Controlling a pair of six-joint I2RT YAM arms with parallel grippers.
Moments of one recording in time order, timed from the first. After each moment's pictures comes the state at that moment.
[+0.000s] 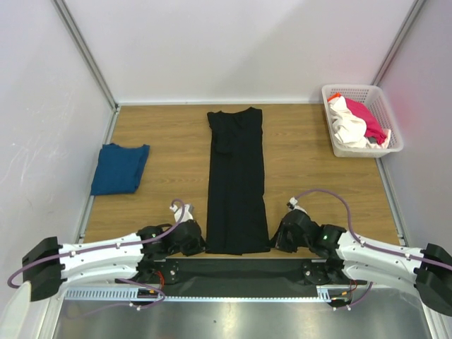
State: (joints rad) left arm -1.16 0.83 0.27 -0.40 -0.21 -1.30; right arm 0.98 0.85 0.25 -0.28 -0.01 1.20
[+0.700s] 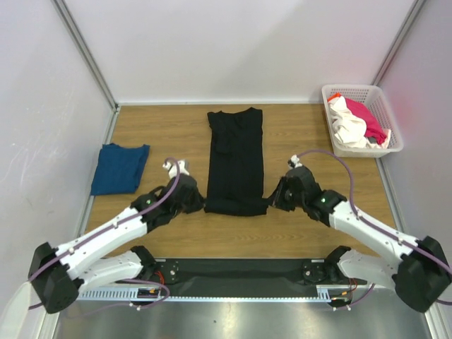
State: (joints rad) left arm -0.80 0.96 0.67 -0.52 -0.26 -0.94; right arm 0.68 1.05 0.64 -0.35 -0.04 0.88
